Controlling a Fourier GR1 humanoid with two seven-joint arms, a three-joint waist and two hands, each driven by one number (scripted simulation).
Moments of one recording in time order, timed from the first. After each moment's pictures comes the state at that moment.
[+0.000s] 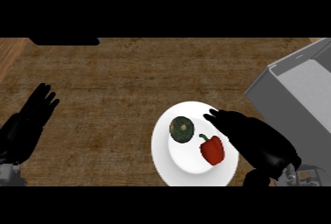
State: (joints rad) left arm -0.02 0.38 0.06 -1.64 0.37 0.04 0.22; right arm -0.32 -0.43 0.46 -1.98 0.39 0.70 0.74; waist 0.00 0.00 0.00
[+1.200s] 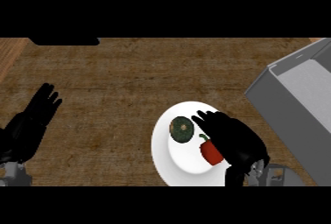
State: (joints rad) left arm -0.03 0.29 0.13 -1.64 0.28 -0.02 0.27; right arm -0.28 -0.26 0.48 -1.86 0.73 0.75 0.58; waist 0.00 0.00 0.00
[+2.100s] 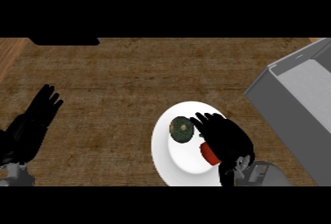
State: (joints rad) left arm -0.03 0.24 0.17 -1.63 0.24 -0.07 0.26; right arm -0.26 -0.18 0.48 -1.76 0.90 0.78 0.52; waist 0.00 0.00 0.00
